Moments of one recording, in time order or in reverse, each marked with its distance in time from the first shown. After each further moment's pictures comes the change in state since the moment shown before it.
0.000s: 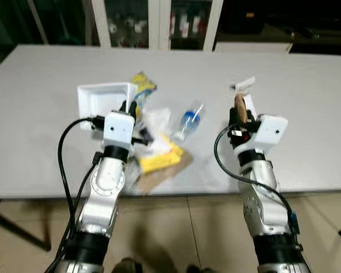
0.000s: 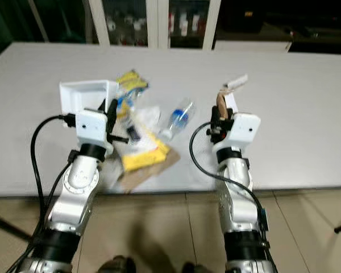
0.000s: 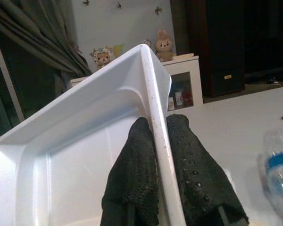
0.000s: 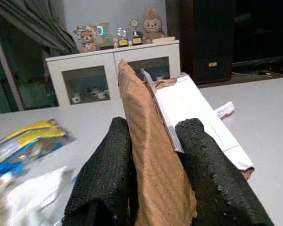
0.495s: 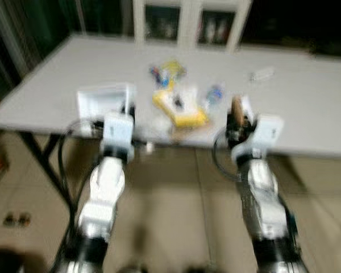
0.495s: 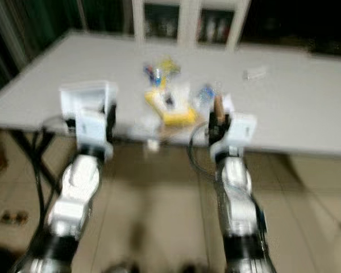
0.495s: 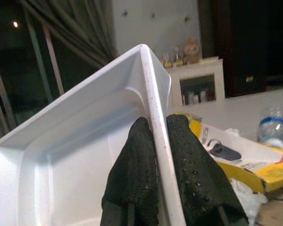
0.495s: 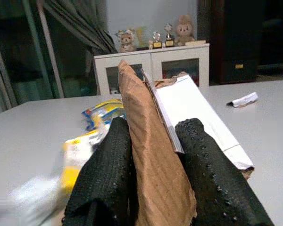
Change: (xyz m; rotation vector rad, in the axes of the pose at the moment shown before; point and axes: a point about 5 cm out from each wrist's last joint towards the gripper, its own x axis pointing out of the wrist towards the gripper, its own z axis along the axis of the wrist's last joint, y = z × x) left arm 0.000 0.002 -0.001 0.002 0.006 0.013; right arm -0.001 0.002 -0.005 0.003 0.027 0.005
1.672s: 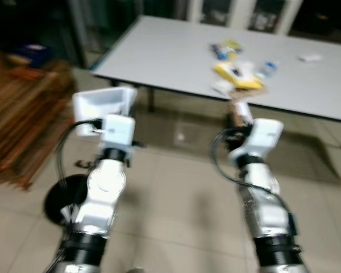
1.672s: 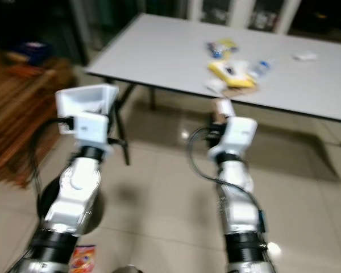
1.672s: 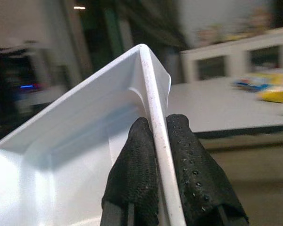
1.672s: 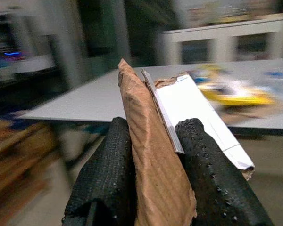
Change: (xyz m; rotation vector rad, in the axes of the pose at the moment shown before) left arm -0.002 0.005 -0.007 0.016 0.049 0.026; right arm -0.001 0.005 -0.006 -0.007 0.043 0.034
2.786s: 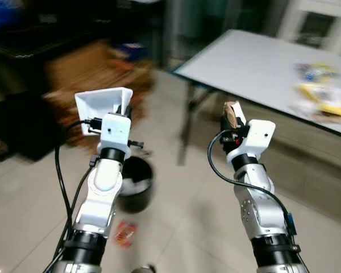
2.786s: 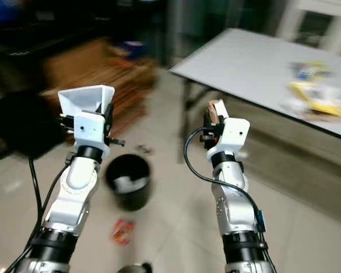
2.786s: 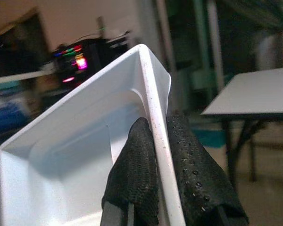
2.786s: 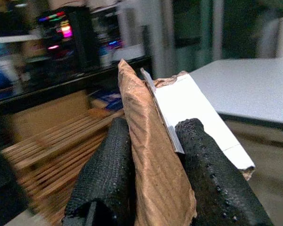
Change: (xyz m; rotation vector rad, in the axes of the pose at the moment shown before) left arm -0.001 -0.006 -0.001 -0.008 0.005 -0.021; right arm 0.000 -0.005 -0.003 -0.013 0.018 -0.007
